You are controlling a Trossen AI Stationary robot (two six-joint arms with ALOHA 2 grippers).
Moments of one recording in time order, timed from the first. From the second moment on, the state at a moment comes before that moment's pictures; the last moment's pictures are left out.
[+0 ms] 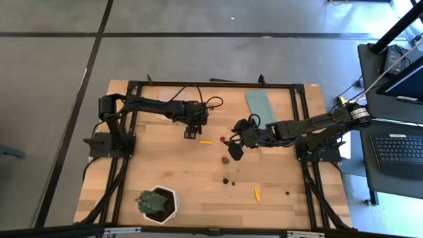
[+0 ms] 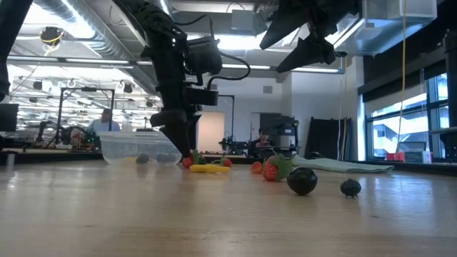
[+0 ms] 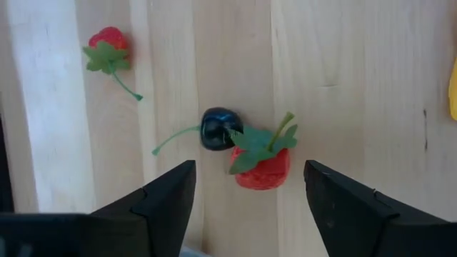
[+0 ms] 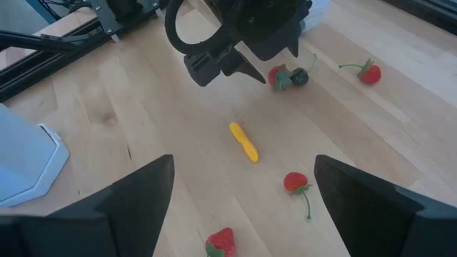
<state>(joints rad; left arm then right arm) 0.27 1.78 1.10 -0.52 -0.21 0.37 0.20 1.42 1.04 -0.36 0.41 0.67</state>
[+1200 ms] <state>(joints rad) 0.27 1.84 1.10 -0.50 -0.16 0.35 0.20 1.42 1.04 -0.36 0.41 0.67</state>
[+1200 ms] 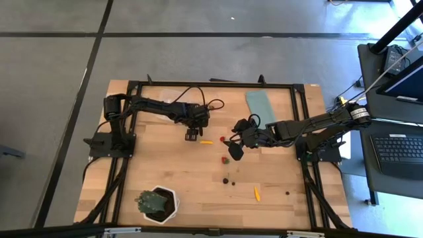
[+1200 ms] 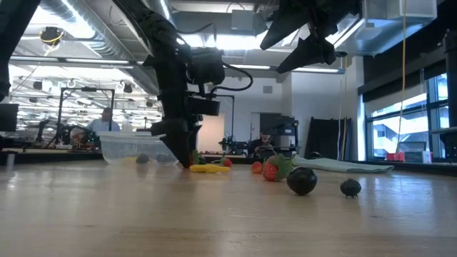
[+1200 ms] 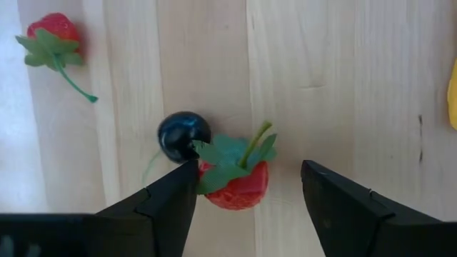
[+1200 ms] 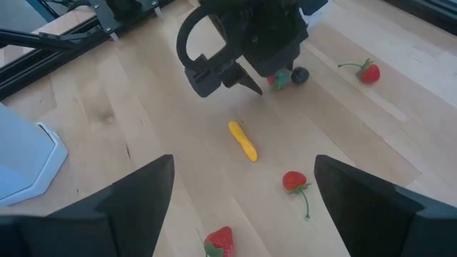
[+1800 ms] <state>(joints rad) 0.26 1.86 1.10 -0.50 -0.15 0.35 0.20 1.42 1.04 -0.36 0.41 0.67</state>
